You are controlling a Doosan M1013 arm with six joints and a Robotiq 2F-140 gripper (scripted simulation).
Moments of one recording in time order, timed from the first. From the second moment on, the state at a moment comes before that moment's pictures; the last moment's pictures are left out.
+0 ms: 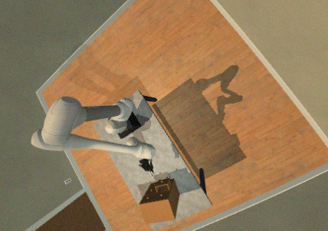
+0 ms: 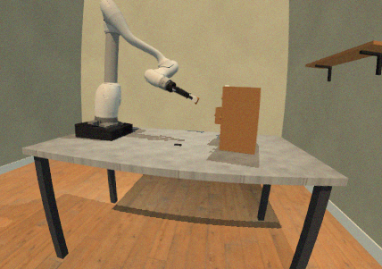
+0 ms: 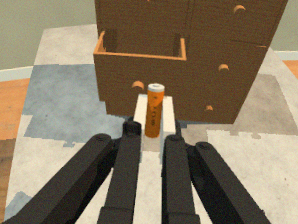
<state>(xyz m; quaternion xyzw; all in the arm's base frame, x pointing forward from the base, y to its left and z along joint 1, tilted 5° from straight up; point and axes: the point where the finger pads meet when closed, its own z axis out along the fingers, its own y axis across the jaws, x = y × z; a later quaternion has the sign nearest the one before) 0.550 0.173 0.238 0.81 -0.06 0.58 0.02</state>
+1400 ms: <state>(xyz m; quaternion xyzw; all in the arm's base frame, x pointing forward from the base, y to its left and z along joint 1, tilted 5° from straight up) 0.564 0.171 0.237 0.79 -0.05 0.61 0.02</state>
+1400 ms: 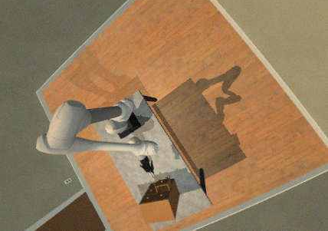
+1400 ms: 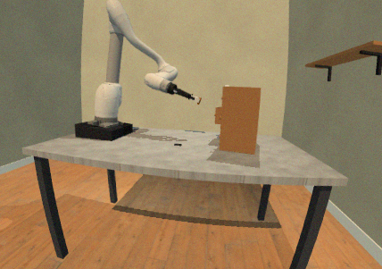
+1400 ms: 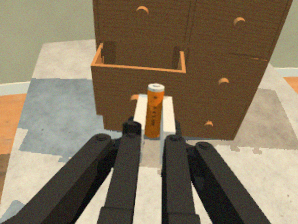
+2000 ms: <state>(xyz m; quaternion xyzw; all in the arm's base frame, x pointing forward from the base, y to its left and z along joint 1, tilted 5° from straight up) 0.613 0.166 0.241 0.79 -0.05 0.61 0.02</state>
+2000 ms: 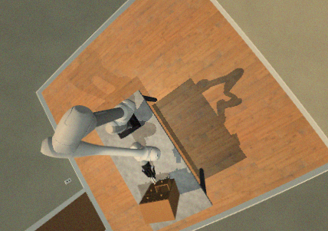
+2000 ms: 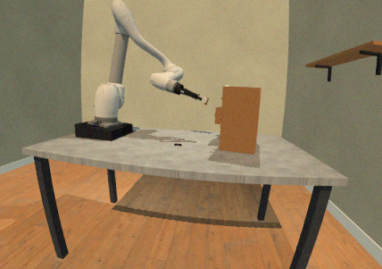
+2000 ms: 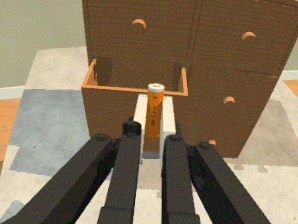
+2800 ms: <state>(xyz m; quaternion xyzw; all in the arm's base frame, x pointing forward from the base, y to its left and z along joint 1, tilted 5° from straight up) 0.692 0.158 0.247 0.79 -0.05 0.61 0.02</state>
